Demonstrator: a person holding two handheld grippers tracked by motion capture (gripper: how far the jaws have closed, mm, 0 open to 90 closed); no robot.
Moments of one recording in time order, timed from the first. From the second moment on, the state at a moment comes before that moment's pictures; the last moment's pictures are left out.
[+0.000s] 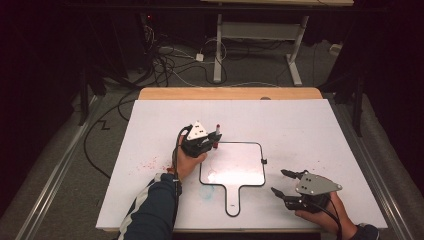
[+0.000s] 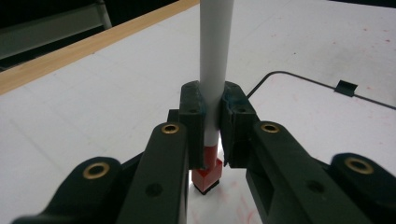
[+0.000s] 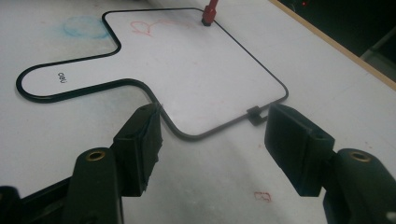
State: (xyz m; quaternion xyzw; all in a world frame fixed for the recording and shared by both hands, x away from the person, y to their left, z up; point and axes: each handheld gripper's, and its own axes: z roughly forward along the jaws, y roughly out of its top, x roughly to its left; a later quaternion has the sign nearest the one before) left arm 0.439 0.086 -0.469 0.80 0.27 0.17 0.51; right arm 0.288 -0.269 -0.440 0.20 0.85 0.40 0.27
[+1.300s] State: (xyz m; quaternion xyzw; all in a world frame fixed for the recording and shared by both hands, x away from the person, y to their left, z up) left arm 0.441 0.081 -0.471 0.79 0.28 0.17 0.52; right arm 0.290 -0.263 -0.441 0.19 0.86 0.40 0.26
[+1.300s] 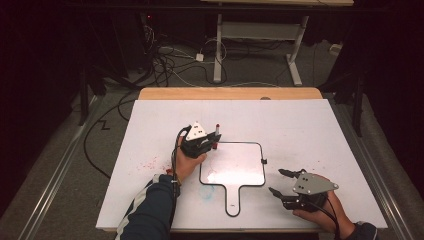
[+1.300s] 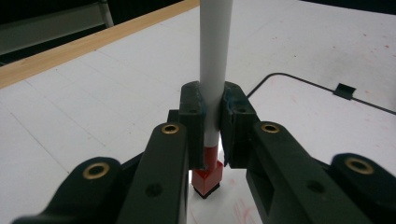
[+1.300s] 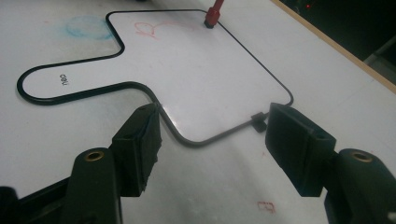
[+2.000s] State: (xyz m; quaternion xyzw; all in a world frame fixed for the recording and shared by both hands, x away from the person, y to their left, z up) left arm 0.432 0.084 -0.469 0.80 0.26 0.16 0.51; right arm 0.292 -0.263 -0.440 0.18 0.86 0.40 0.27
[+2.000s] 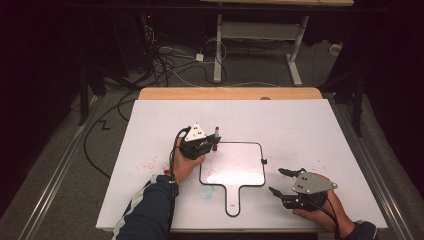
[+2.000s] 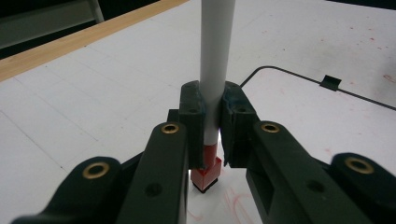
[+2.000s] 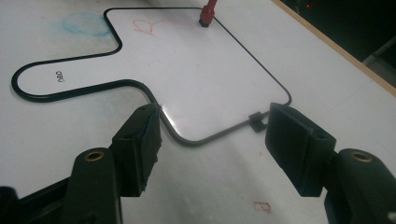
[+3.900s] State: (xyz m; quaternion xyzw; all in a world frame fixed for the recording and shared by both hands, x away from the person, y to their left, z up) left arm 0.415 0.101 -0.470 0.82 0.24 0.19 0.49; right arm 0.280 -0.264 -0.444 0.17 0.87 0.38 0.27
